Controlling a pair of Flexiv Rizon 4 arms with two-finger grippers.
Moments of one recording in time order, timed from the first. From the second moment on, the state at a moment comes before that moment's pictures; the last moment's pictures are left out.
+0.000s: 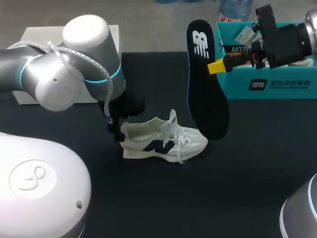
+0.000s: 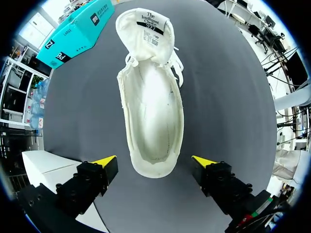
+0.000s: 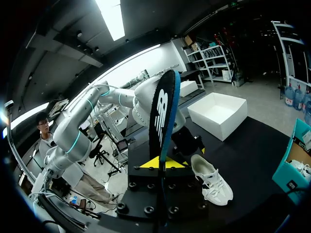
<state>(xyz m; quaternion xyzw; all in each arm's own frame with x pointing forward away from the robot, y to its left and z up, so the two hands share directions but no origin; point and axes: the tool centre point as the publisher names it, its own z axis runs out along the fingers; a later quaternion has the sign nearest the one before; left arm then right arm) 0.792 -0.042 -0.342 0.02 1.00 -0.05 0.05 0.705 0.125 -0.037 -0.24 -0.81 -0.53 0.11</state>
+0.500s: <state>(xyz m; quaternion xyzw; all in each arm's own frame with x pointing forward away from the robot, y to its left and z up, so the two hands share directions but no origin) 0.793 -0.045 -0.331 0.03 1.00 -0.03 0.05 0.705 0.125 -0.037 -0.24 -0.81 -0.53 0.11</state>
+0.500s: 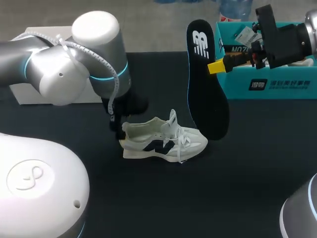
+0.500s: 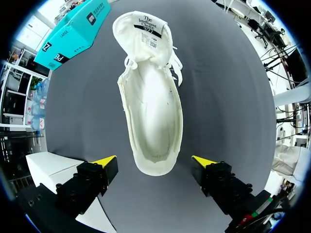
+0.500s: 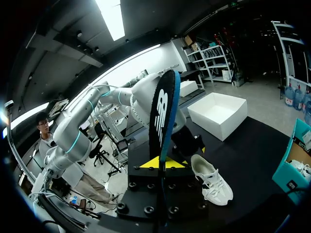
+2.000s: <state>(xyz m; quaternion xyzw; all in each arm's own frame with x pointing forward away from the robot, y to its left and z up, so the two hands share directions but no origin) 0.838 -0.124 -0.334 0.04 0.99 -0.08 0.04 0.705 0.125 -0.037 -0.24 -0.81 -0.53 0.11</state>
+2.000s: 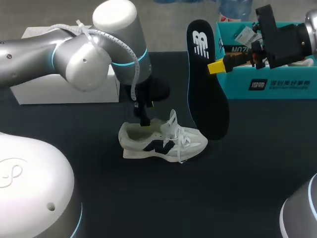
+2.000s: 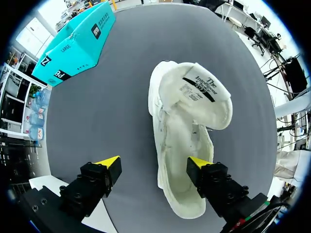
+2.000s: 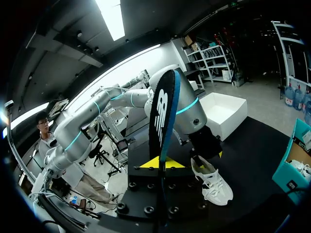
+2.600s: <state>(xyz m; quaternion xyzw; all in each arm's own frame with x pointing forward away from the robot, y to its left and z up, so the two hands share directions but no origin) 0.836 -0.153 -0.366 0.06 0.99 -0.08 0.00 0.705 0.125 -0.037 -0.24 -0.81 -0.53 0.11</state>
